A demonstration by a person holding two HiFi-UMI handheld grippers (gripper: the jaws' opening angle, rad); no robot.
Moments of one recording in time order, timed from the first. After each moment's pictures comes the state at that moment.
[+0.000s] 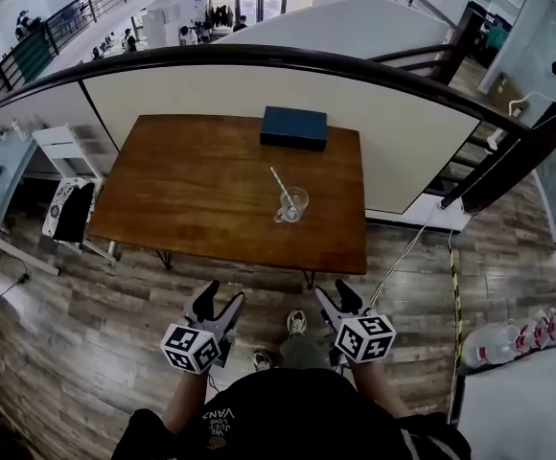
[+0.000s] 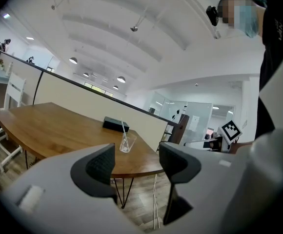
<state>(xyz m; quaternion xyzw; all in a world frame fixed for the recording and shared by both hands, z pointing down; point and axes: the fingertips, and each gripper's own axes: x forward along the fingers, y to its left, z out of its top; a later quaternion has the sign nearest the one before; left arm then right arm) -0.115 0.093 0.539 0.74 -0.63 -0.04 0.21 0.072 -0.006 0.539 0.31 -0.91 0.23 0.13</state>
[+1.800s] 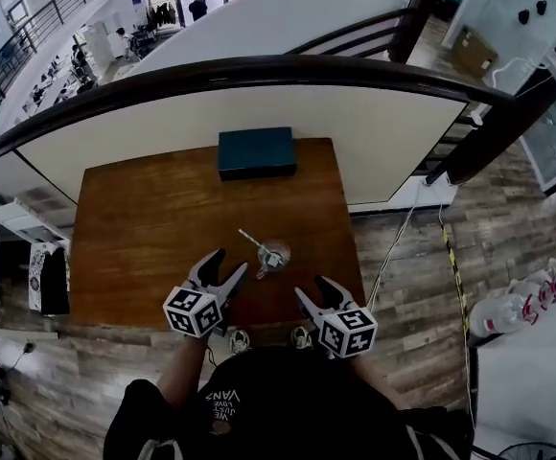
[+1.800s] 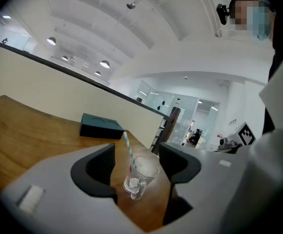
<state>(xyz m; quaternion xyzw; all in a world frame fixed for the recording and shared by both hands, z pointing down) -0.167 -0.179 0.560 0.82 -0.52 0.00 0.24 -0.006 -0.160 0.569 0.35 -0.89 0.27 0.14</state>
